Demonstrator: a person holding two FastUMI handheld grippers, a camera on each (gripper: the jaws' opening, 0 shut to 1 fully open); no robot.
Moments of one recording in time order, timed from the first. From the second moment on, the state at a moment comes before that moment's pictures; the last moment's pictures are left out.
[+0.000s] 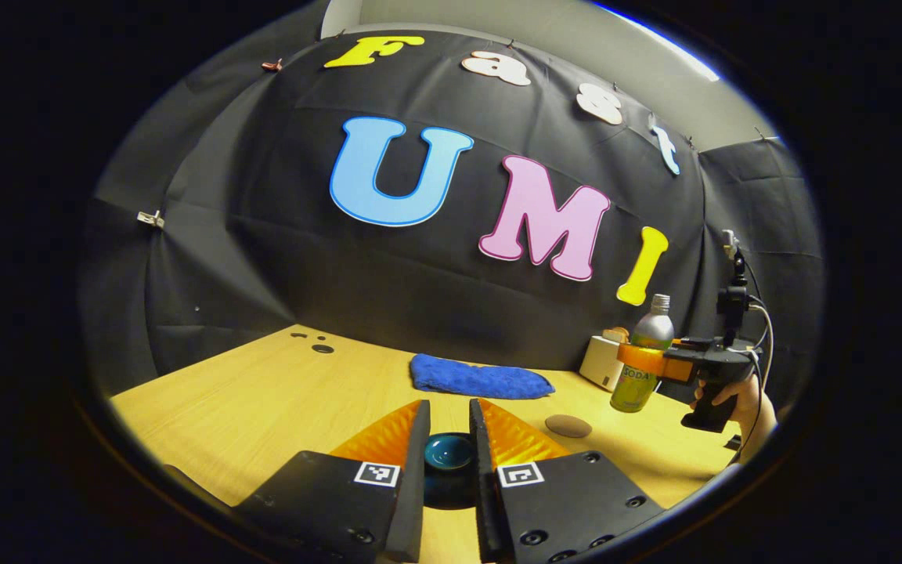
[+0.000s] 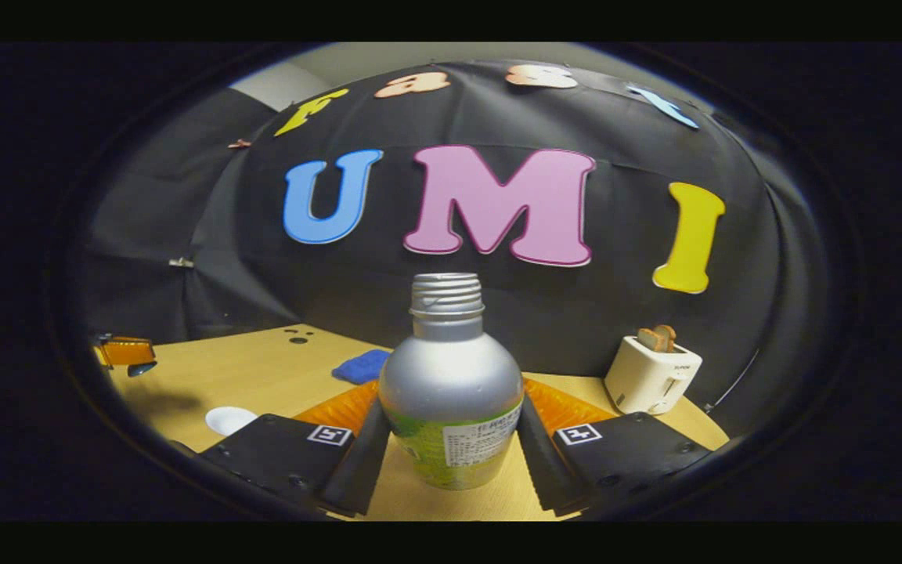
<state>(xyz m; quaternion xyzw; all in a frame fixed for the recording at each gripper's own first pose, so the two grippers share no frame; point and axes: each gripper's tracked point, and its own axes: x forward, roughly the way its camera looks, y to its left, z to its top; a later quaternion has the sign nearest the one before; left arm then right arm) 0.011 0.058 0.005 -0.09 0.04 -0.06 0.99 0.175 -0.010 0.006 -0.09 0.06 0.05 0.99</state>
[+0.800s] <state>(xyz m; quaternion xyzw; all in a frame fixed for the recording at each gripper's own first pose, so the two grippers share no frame) 0.018 0.054 -0.011 -0.08 0.06 -0.05 0.99 0.252 -0.013 -0.096 -0.06 0.09 0.07 0.99</state>
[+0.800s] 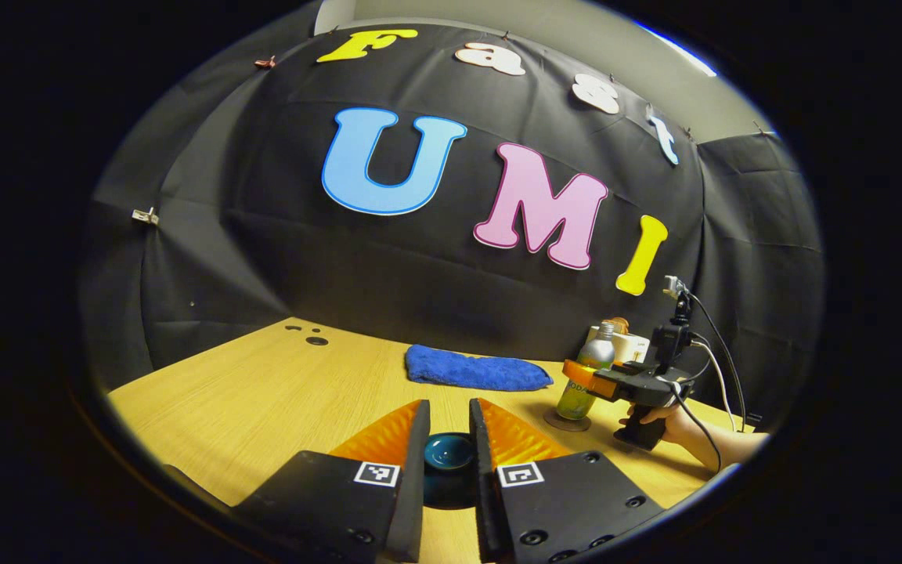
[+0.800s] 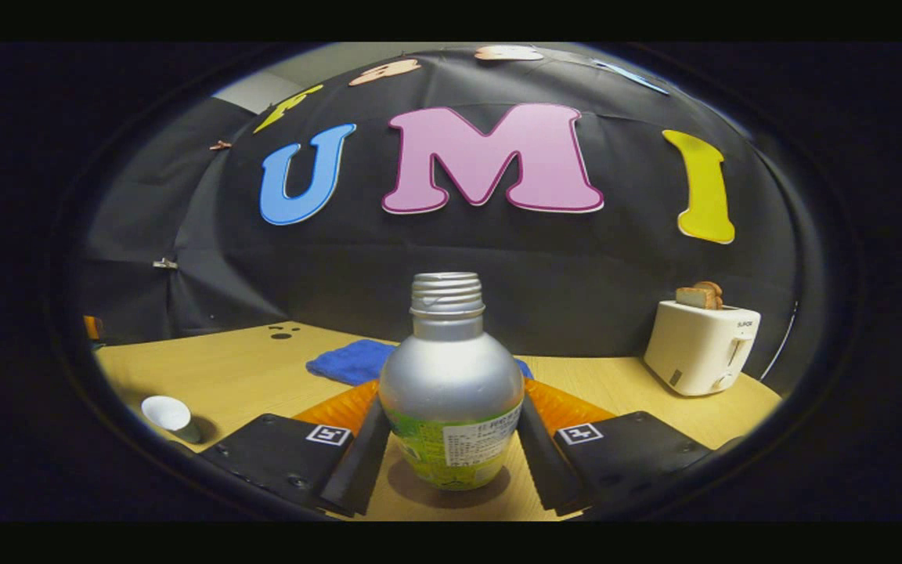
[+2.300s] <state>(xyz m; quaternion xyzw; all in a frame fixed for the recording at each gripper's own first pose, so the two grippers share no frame) 0.087 -0.017 -0.072 0.00 0.11 -0.10 0.99 0.112 -0.026 -0.038 -0.09 0.06 0.04 0.99</state>
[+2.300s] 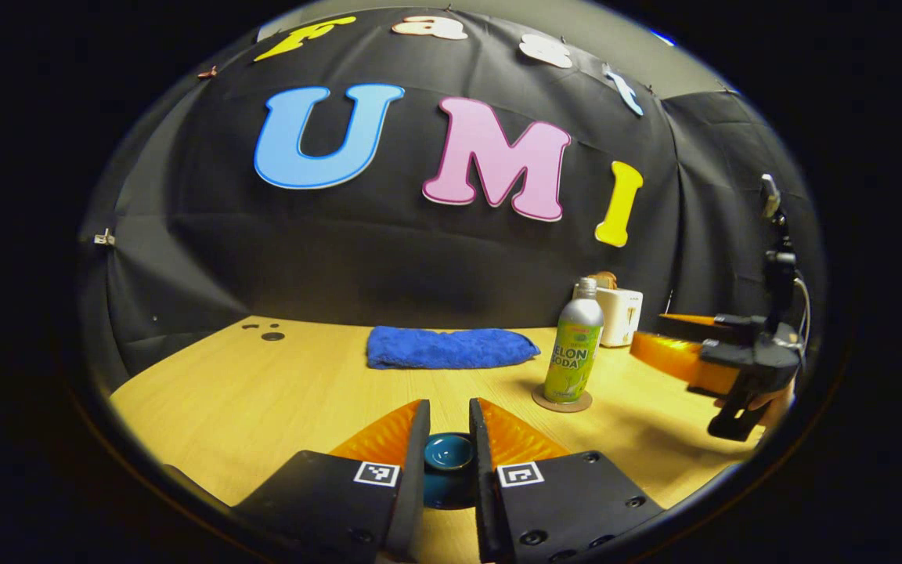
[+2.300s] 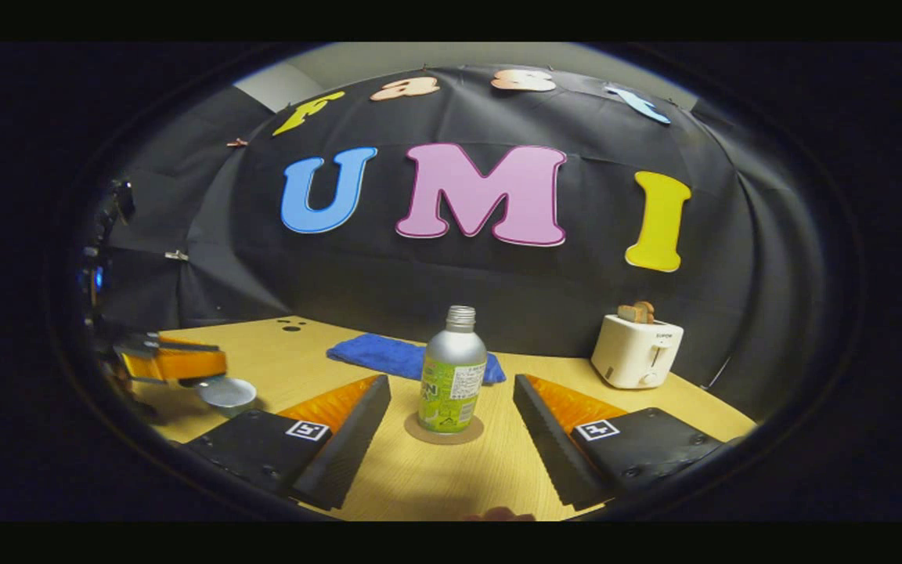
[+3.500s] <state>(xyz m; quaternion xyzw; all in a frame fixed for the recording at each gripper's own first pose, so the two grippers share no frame) 0.078 -0.013 -0.059 0.01 0.09 -0.06 0.99 0.069 0.002 -0.020 -0.07 0.04 0.05 1.00</state>
